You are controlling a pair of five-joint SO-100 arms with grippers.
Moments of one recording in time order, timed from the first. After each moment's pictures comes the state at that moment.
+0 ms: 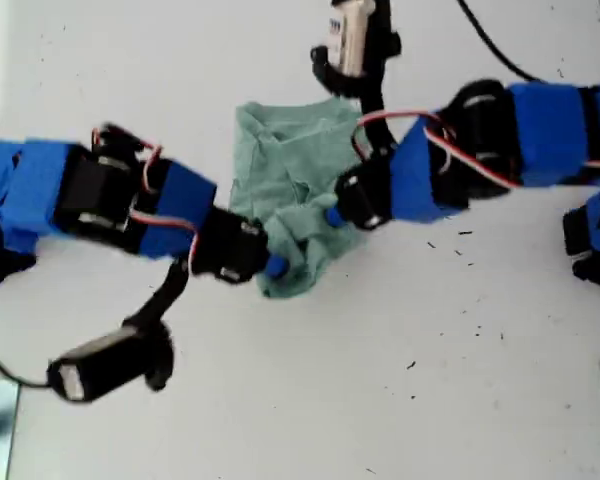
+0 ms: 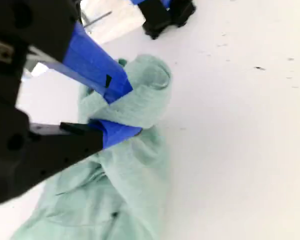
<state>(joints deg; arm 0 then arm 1) -2.3 83.7 64.1 73.4 16.8 9.1 98.7 73.8 75.9 -32.6</state>
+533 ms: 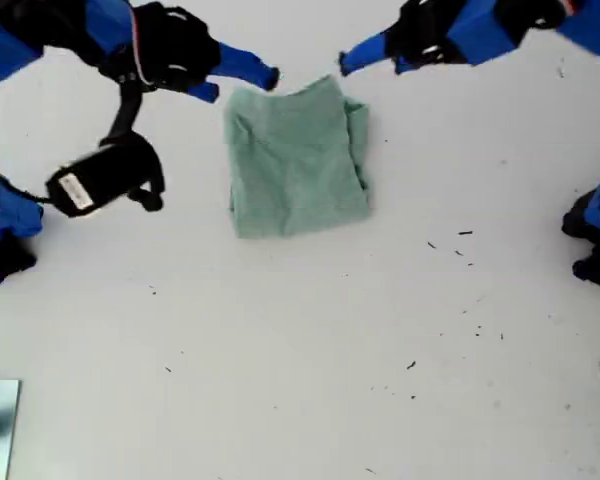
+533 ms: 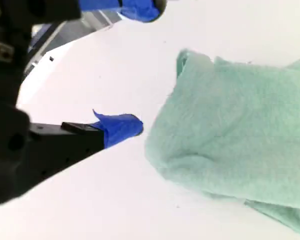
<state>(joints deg) -31.5 104.2 81.7 77.3 25.9 38.7 114.7 84.2 77.2 -39.7</state>
